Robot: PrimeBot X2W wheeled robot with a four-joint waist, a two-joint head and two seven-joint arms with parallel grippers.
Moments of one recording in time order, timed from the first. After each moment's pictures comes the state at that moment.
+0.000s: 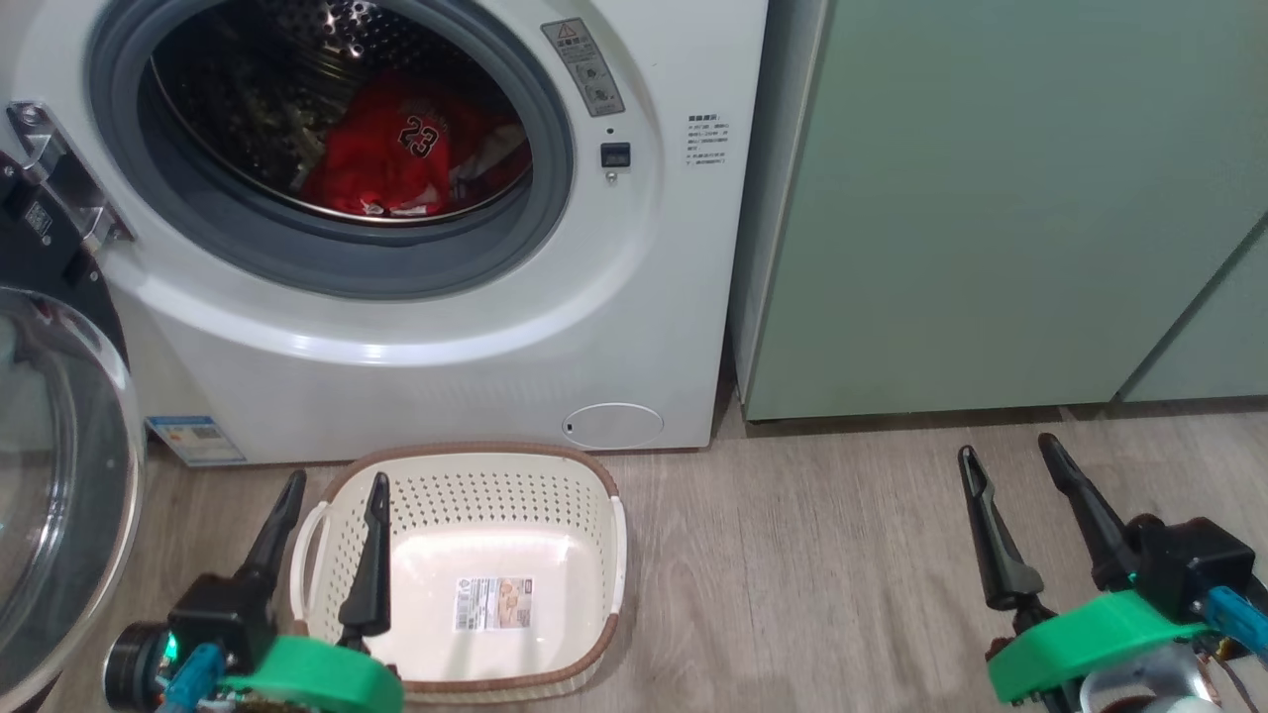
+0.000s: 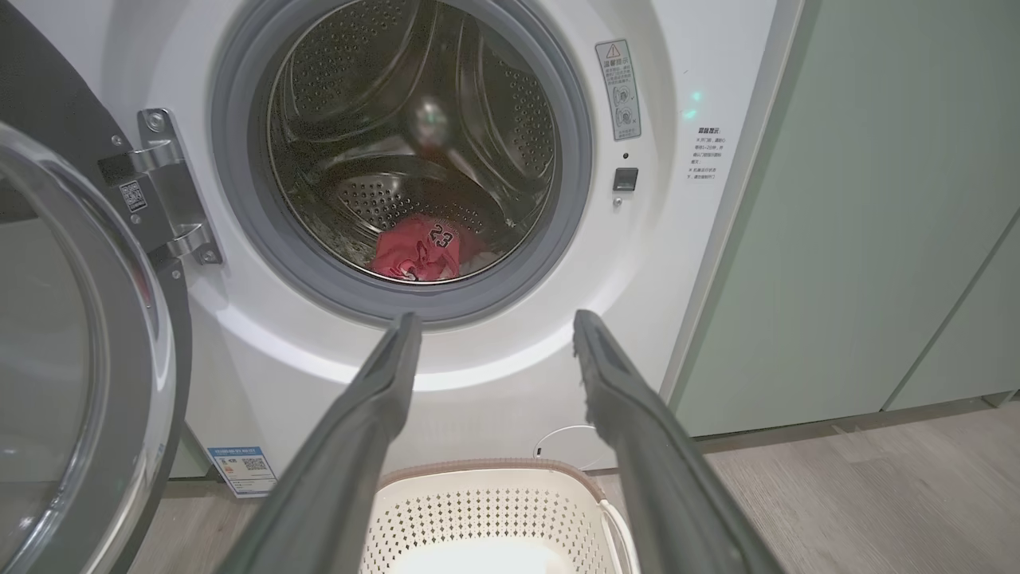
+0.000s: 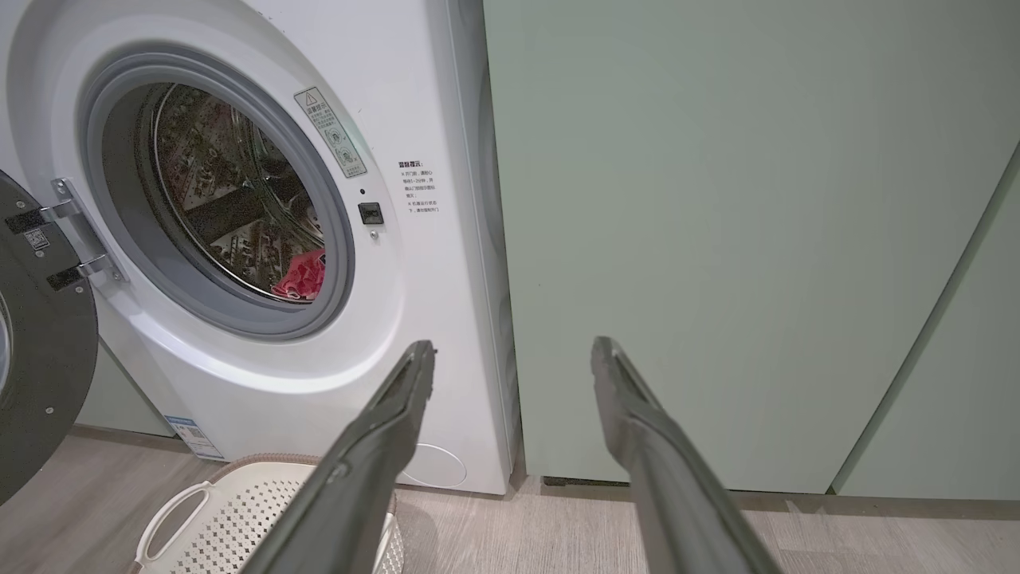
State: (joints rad) left arm 0.11 0.24 -0.22 -0.03 -0.31 0.14 -0.25; right arm 0.16 -0.05 -0.04 -0.13 0.18 0.13 -0.04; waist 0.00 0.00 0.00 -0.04
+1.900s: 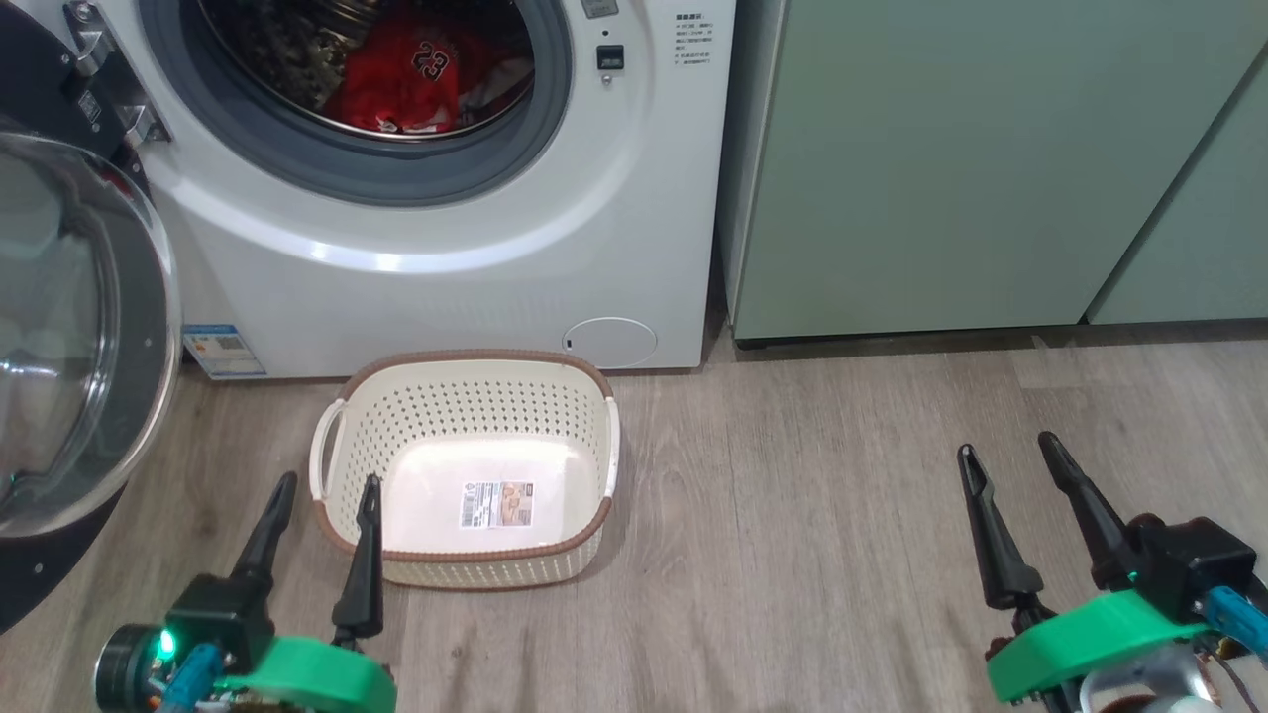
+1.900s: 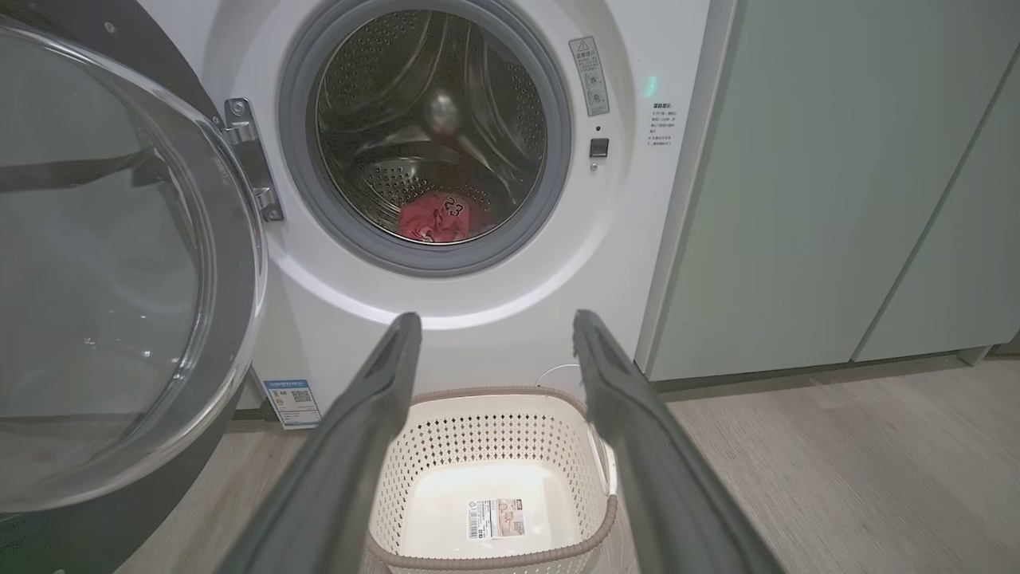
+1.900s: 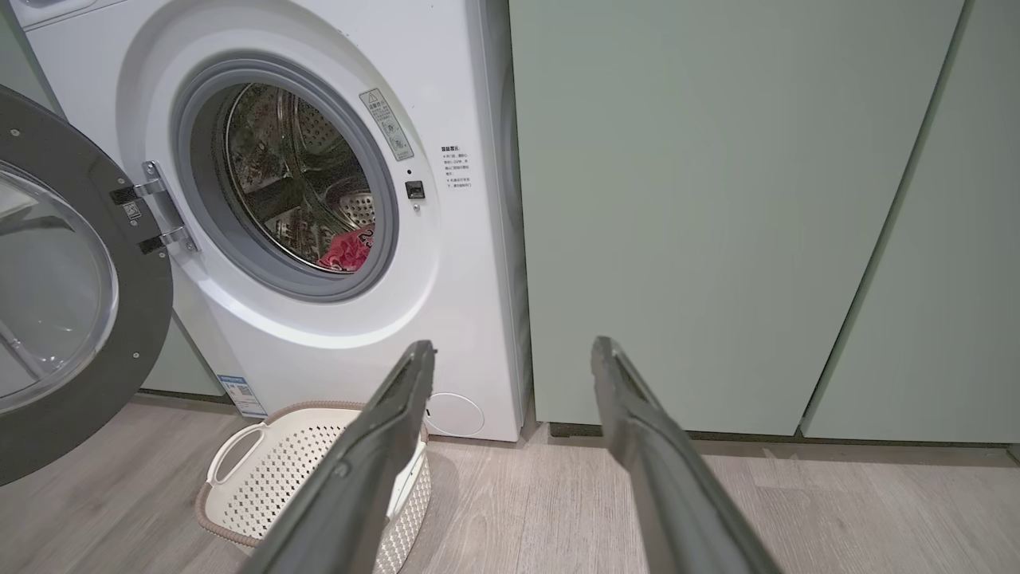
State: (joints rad) left arm 0.11 0.26 -0.23 -0.03 -0.31 0.16 -0.25; right arm 0.16 -0.04 -0.04 -0.13 0.18 0.13 -0.04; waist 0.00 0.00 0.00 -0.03
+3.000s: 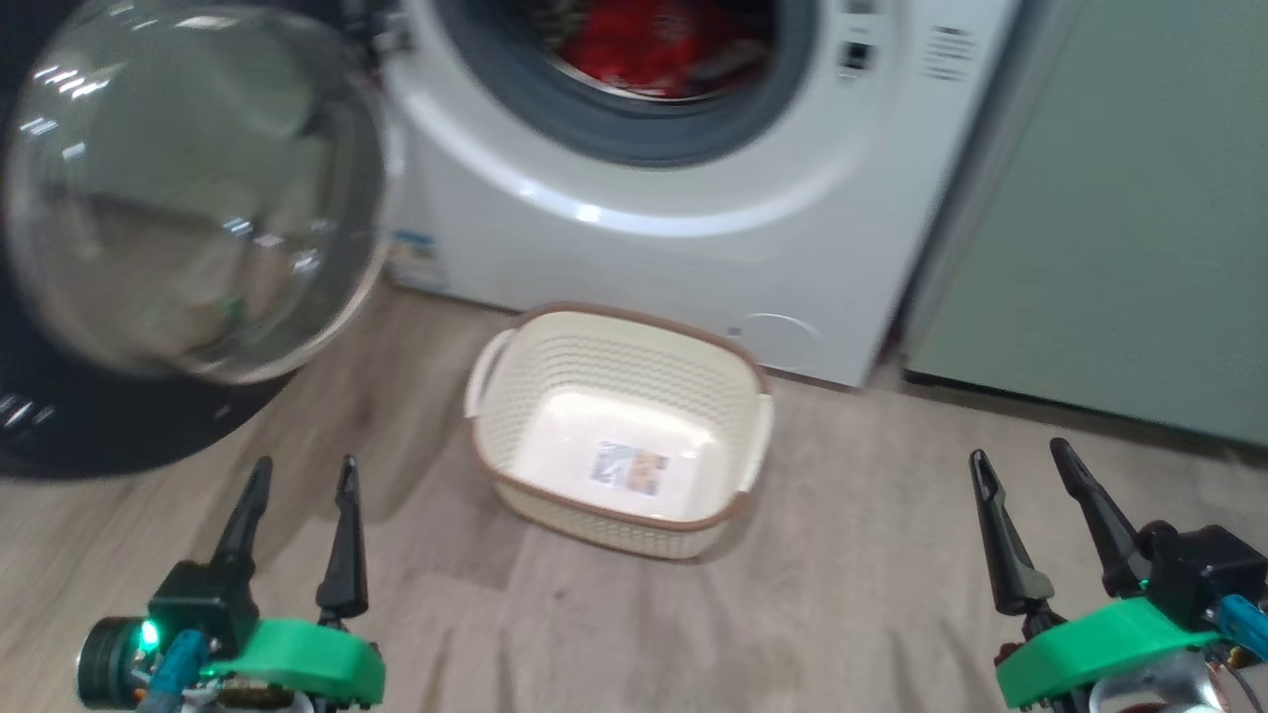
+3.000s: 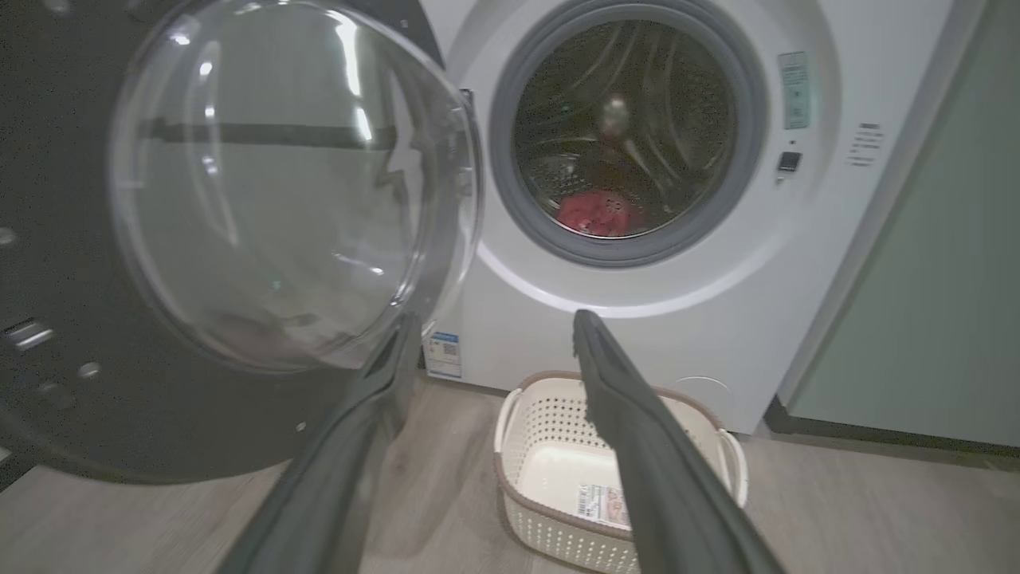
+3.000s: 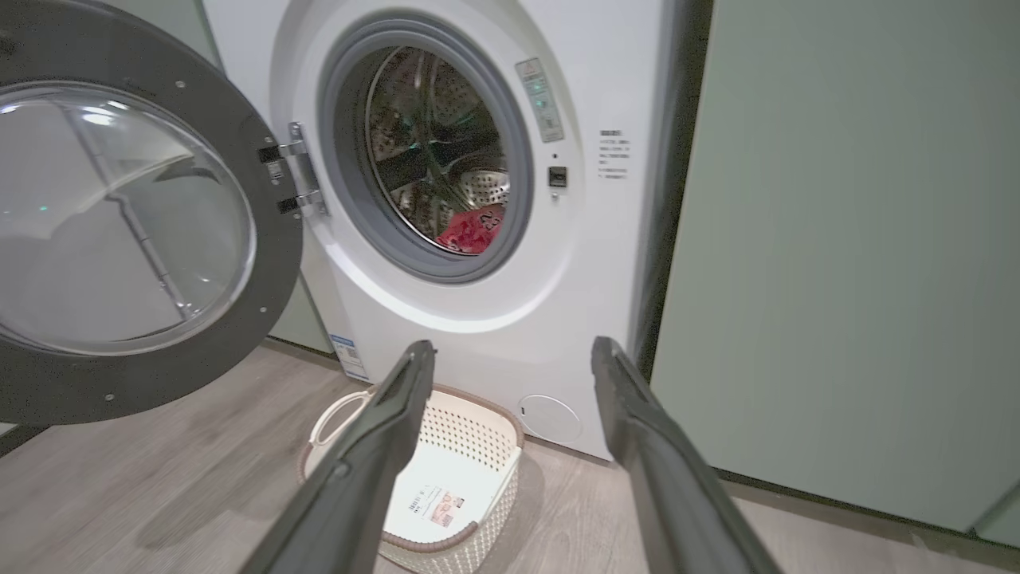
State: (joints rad) left arm 0.09 0.27 -0.23 -0.03 -0.32 0.21 -0.25; right arm 0.18 -0.04 -0.05 -0.14 0.18 0.13 -0.04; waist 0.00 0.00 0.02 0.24
